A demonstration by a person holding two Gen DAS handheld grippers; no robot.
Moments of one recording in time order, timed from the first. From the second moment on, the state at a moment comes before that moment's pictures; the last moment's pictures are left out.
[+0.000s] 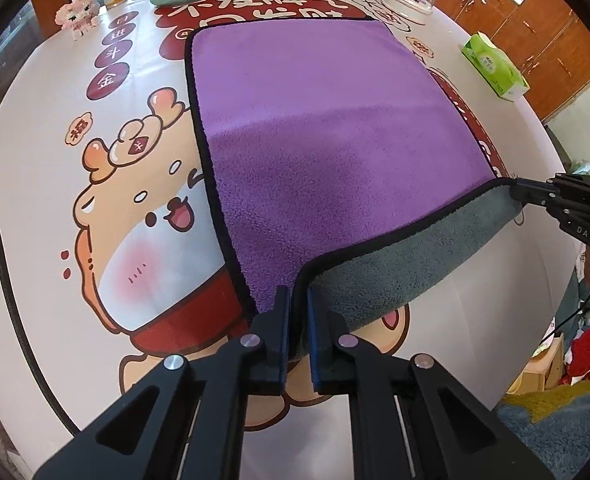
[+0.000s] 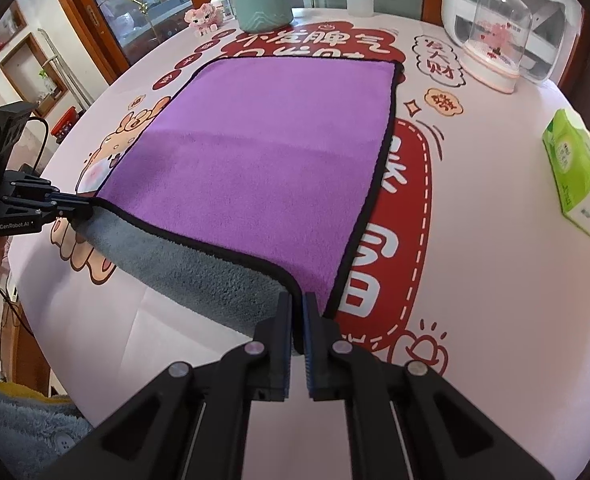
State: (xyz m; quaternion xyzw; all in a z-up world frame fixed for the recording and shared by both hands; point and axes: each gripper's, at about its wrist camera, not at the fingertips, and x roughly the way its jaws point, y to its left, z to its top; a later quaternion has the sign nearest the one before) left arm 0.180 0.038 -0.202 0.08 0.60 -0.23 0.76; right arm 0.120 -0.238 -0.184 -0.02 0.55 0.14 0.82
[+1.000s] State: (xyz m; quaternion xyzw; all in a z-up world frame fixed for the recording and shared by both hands) left arm 0.291 0.026 -0.103 0.10 0.49 -0.12 0.85; right arm 0.232 -0.231 -0.090 -0.06 0.43 0.06 0.90
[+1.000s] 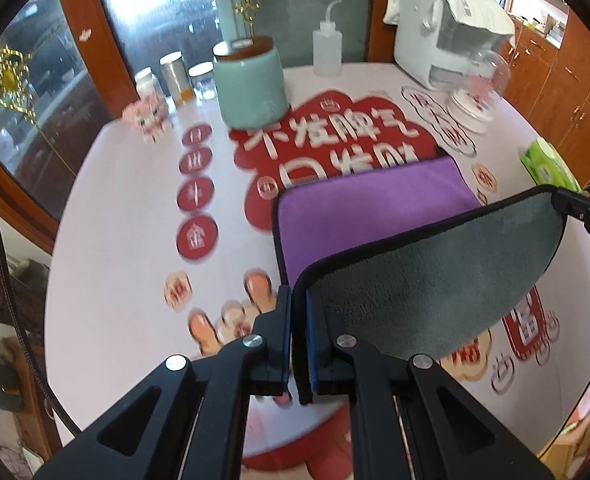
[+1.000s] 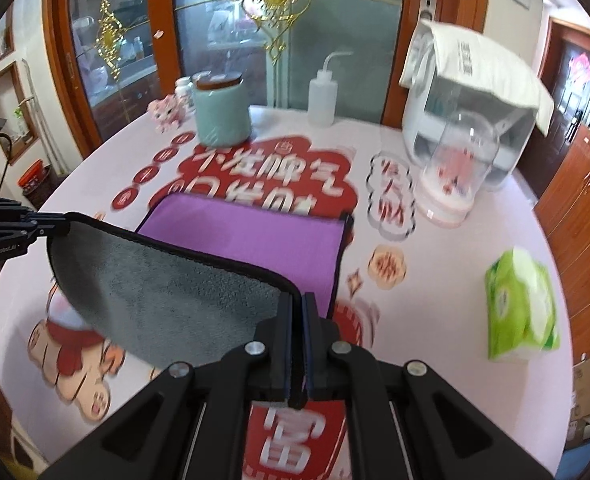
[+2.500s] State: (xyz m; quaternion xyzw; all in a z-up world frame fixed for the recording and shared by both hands) left arm 0.436 -0.011 -0.215 0.09 0.52 -0.06 0.85; right arm 0.377 -0.246 -0.205 -0.02 0.49 -0.04 0.87
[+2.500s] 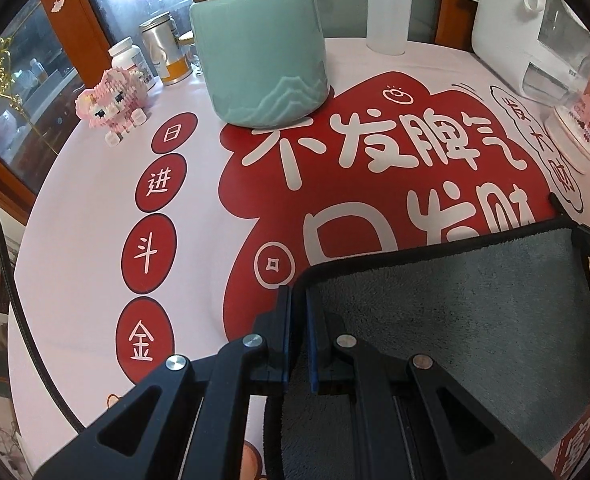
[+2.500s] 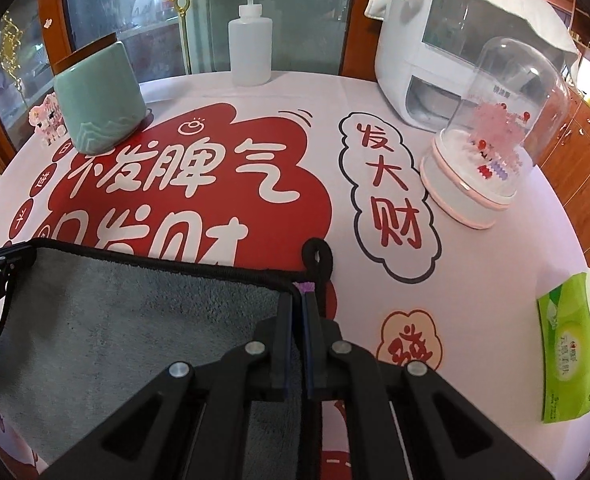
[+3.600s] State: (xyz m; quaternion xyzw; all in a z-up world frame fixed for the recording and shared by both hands) left arm 0.405 -0.005 -0.181 0.04 0.51 -0.03 0.86; right arm 0.349 -0.236 -0.160 0.00 0.46 -0.05 0.89
